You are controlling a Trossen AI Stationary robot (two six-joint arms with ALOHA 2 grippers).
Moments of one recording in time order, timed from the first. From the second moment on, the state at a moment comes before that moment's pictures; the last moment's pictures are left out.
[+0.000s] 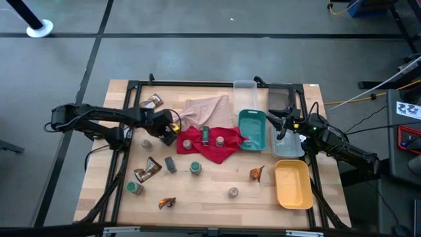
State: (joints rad) left arm 0.26 1.19 0.54 -0.56 0.01 -0.61; right arm -0.48 0.02 0.01 0.05 -0.09 0.13
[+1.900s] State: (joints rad) left arm 0.26 1.23 0.63 0.33 0.02 -0.31; right arm -0.48 0.03 0.01 0.24 -0.11 0.47
